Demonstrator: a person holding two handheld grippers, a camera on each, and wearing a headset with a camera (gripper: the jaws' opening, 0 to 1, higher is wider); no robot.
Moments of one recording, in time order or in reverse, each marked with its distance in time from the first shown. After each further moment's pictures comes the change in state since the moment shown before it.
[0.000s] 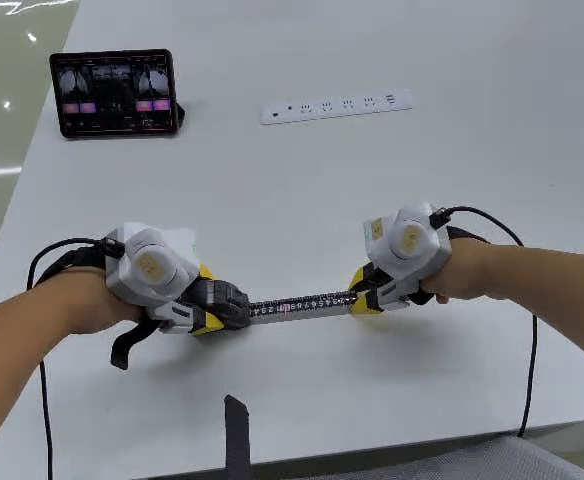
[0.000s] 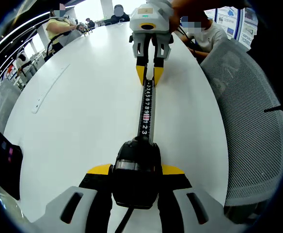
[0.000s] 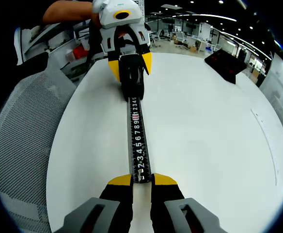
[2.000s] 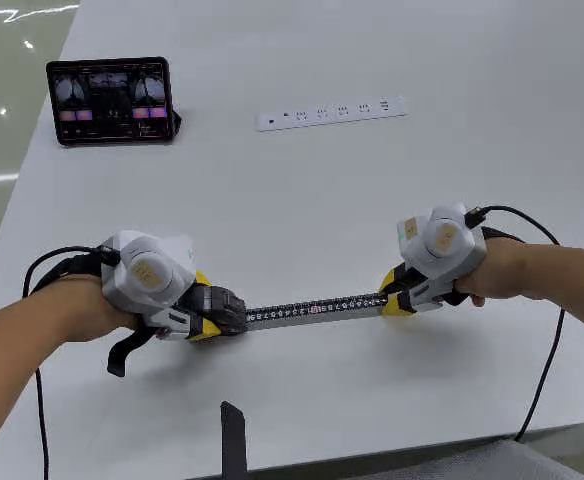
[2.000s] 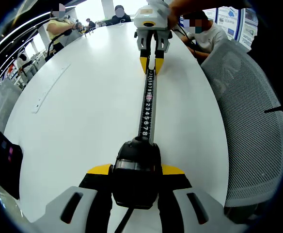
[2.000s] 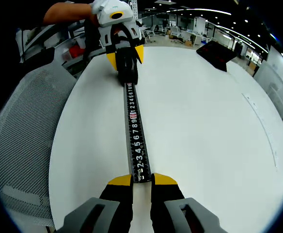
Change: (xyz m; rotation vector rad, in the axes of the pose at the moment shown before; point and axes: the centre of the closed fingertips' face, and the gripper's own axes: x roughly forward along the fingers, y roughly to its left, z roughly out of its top) left arm 0.000 0.000 0.000 -0.006 -0.006 0.004; right arm -0.030 -0.003 -0.039 0.051 0.043 -0.010
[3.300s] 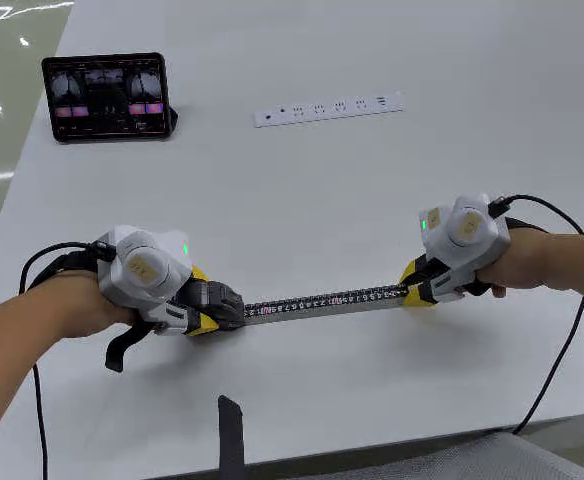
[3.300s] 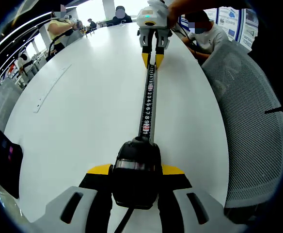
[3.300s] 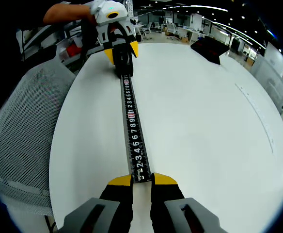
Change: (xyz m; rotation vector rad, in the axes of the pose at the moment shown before) left arm 0.001 0.002 -0.001 -0.006 -0.007 0.004; right arm -0.018 -0.004 -0.023 0.028 0.025 -0.015
